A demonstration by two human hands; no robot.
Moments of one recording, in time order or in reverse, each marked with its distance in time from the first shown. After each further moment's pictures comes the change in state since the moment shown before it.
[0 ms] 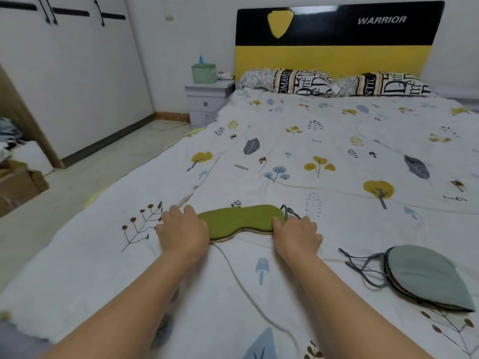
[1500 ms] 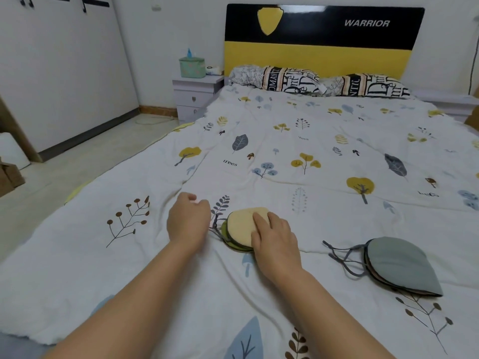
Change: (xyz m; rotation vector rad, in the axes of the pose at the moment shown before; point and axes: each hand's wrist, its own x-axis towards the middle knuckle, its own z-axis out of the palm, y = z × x) left_hand -0.003 0.025 -0.005 -0.834 -0.016 -0.136; right_hand -0.044 0.012 0.002 0.020 0.021 -0.427
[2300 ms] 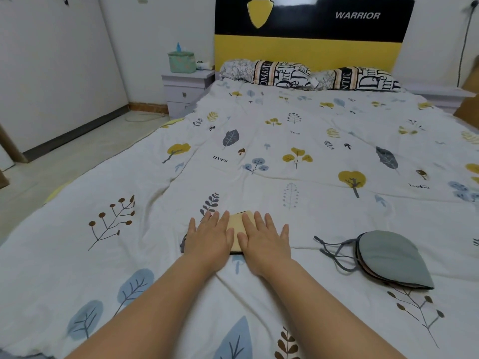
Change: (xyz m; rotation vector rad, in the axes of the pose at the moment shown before) left_hand -0.023 -0.030 0.051 0.794 -0.512 0.436; right_hand 0.014 0.011 0.012 -0.186 -0.326 0.029
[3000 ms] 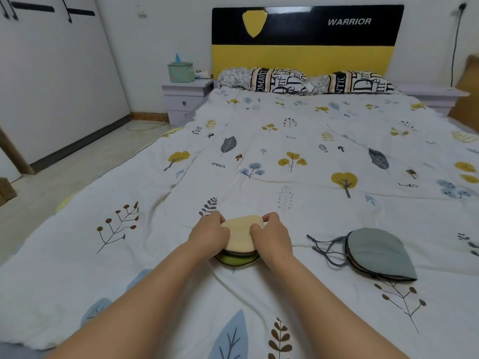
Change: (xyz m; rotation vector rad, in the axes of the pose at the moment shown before) left_hand -0.013 0.019 -0.043 -0.408 -0.002 -0.156; right_hand -0.027 0.001 -0.034 0.840 0.232 0.264
